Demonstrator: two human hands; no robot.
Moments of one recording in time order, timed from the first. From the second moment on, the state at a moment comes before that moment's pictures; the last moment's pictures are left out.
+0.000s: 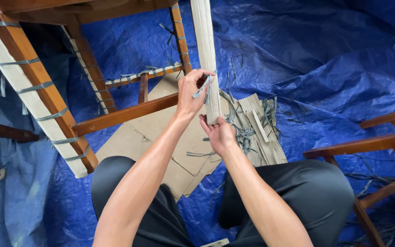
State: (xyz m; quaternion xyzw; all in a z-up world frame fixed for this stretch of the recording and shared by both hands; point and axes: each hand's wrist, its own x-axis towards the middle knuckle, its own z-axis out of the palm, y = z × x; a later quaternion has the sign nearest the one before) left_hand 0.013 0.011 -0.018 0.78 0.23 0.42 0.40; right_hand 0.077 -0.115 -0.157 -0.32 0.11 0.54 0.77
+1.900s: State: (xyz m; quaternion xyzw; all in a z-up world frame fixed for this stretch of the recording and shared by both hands) left_hand 0.014 0.033 0.040 0.80 0.21 0.37 0.41; right_hand 0.173 -0.037 -0.010 -0.62 -0.63 0.11 0.45
